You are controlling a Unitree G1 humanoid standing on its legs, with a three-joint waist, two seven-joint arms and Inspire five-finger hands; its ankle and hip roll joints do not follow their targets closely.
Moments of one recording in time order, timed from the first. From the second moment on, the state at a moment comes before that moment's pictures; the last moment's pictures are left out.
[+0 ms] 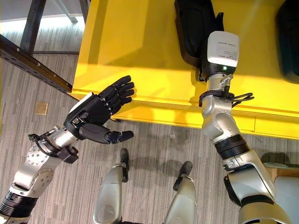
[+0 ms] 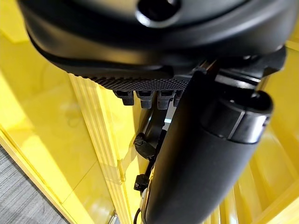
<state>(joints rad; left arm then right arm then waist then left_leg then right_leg) -0.21 0.64 -0.12 -0.24 -0.68 -0.07 -0.44 -0.86 -0.67 0.38 0.33 -0.66 0.40 -0.35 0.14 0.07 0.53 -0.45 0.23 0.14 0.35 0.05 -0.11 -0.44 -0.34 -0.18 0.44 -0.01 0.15</state>
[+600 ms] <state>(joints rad) -0.54 0.44 -0.33 0.10 -0.46 -0.12 -0.24 -1.00 -0.54 0.46 0.47 -0.55 0.43 -0.44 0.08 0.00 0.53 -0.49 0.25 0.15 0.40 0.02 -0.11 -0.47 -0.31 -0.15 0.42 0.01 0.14</state>
